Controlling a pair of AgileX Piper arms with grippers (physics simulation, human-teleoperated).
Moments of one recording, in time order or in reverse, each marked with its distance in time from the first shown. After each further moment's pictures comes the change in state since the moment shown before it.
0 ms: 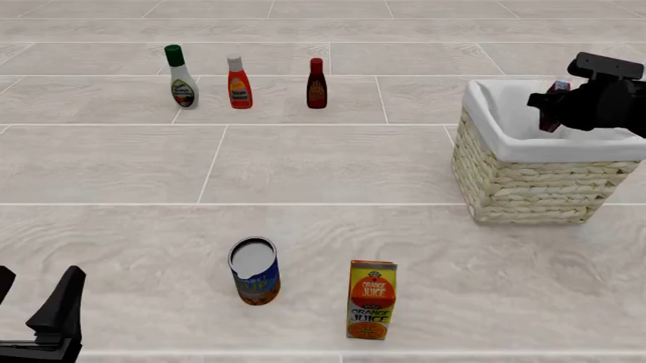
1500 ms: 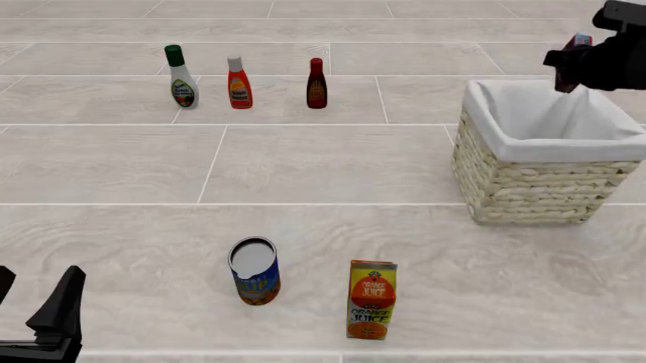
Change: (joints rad) left arm 0.000 0.000 0.000 0.000 0.000; right arm 0.016 -0.103 -0.101 0.091 -0.007
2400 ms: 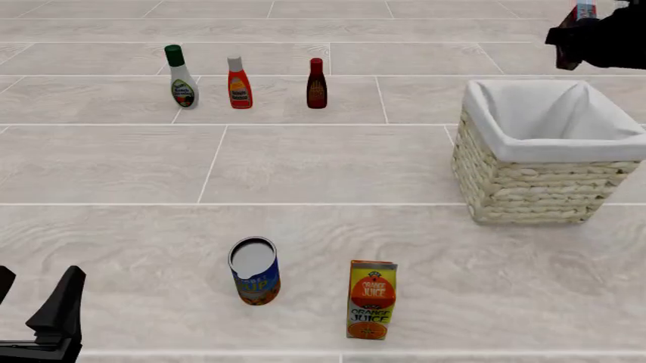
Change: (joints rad) left arm 0.000 0.000 0.000 0.000 0.000; right arm 0.054 -0.136 0.036 0.021 -0.047
